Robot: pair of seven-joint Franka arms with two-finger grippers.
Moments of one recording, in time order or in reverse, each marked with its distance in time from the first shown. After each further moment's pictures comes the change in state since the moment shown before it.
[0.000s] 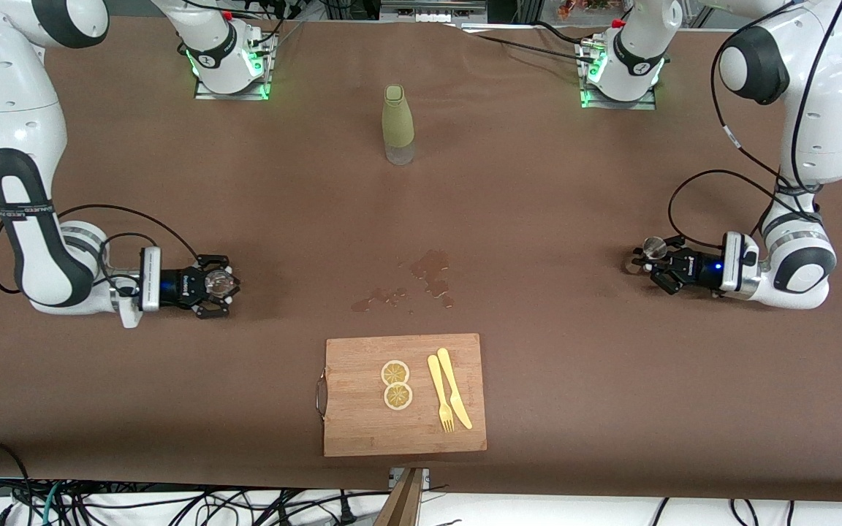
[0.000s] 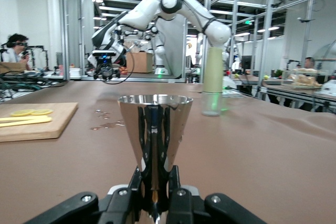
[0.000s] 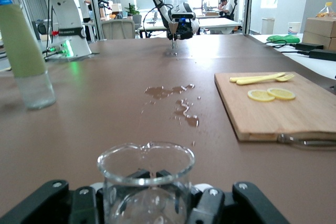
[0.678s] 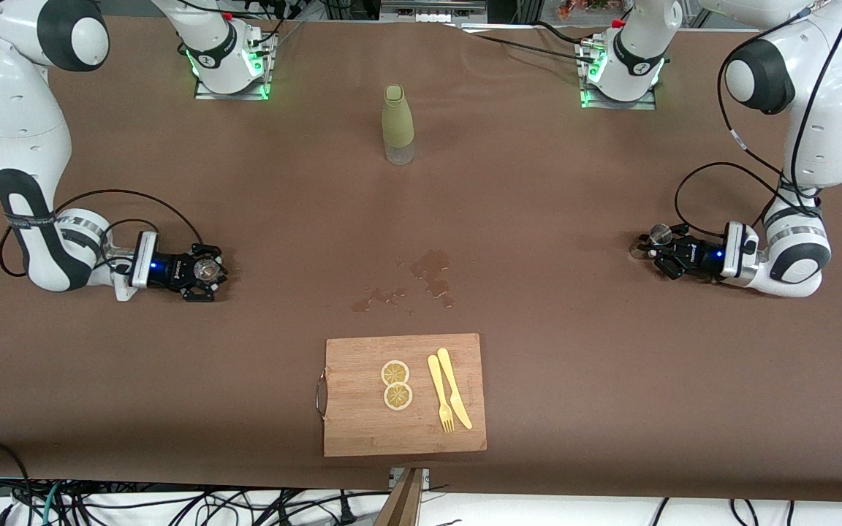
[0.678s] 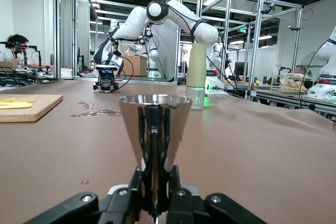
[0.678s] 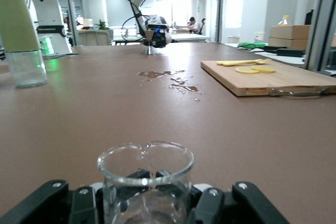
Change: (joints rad) left arm 0.050 0.060 0.000 -0.006 0.058 -0.015 0.056; right arm -0.001 0.081 -0.140 -0.125 0.190 -0.050 -0.225
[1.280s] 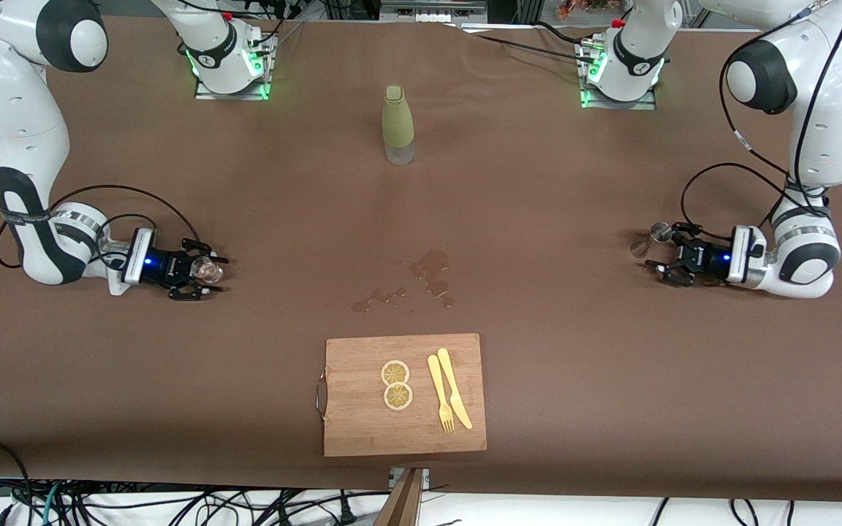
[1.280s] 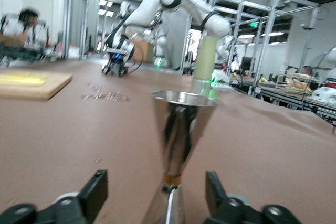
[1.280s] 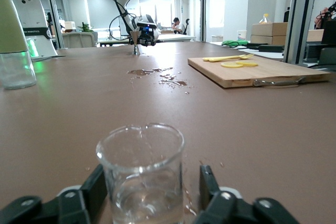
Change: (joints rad) left arm 0.003 -0.012 0.034 0.054 0.000 0.040 -0.168; right arm 0.004 -0.006 -0.048 -0.022 0.033 -0.007 -0.003
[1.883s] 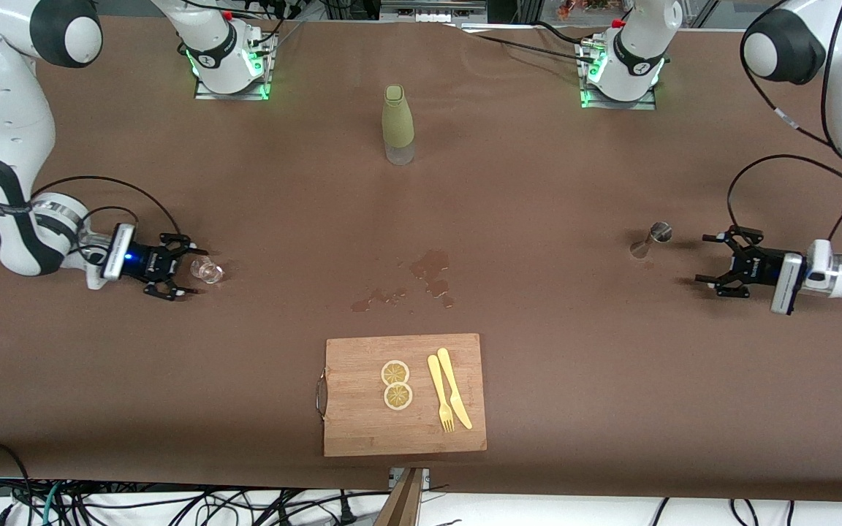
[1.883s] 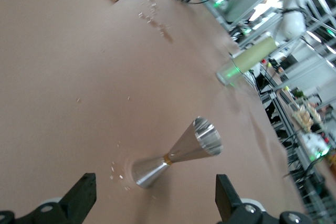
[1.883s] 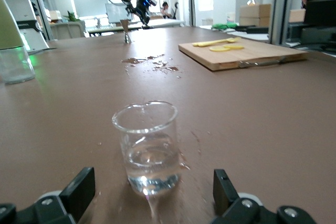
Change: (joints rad) left arm -0.006 -0.184 0.033 0.078 0.226 0.078 -0.853; right arm 0.006 -0.062 -0.089 -0.026 -0.026 0.013 0.081
